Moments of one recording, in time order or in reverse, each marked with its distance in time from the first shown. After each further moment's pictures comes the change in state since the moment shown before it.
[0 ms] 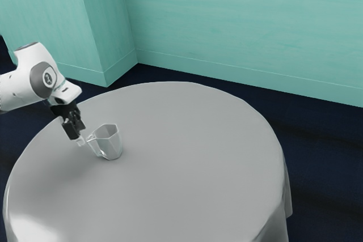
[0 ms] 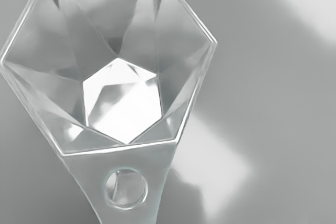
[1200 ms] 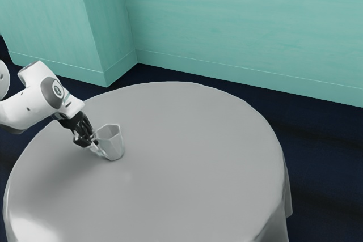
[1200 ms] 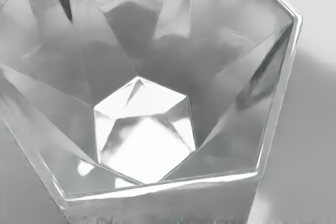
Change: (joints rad) arm 0.003 0.137 -0.002 0.009 -0.266 0.118 0.331
